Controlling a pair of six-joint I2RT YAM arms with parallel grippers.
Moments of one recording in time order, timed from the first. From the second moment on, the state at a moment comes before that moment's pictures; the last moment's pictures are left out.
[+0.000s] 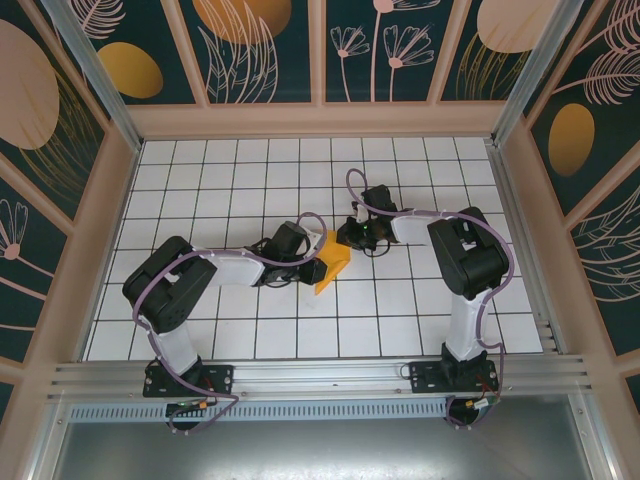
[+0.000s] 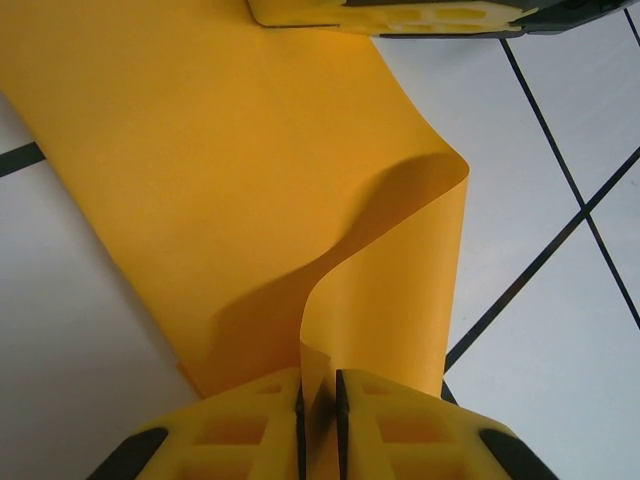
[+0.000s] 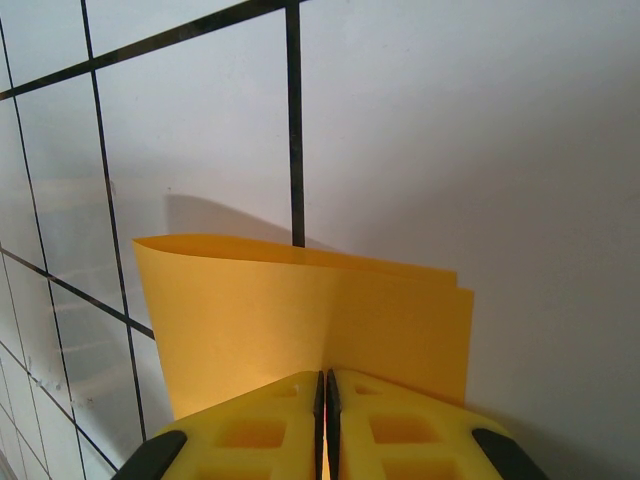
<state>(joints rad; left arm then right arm) -0.72 1.79 0.80 0.11 0.33 -0.40 0.46 1.95 1.06 -0.12 -0.49 0.62</state>
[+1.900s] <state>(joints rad) -0.71 1.84 0.82 0.16 0.39 -0.41 0.82 1.58 0.46 0.47 -0.38 1.21</state>
